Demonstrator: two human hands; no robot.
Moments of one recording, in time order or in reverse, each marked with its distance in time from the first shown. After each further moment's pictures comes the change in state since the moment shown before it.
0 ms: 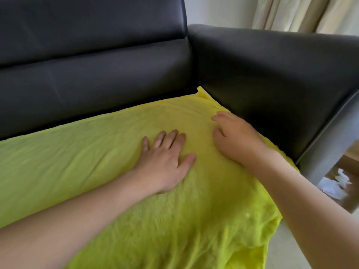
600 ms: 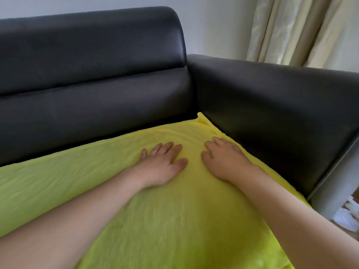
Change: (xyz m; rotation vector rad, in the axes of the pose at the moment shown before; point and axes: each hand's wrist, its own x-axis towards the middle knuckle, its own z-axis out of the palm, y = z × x) left_hand 0.082 -0.040 -0.006 -0.117 -0.119 -0.022; right_hand 0.047 -0.004 0.018 -0.107 -0.208 0.074
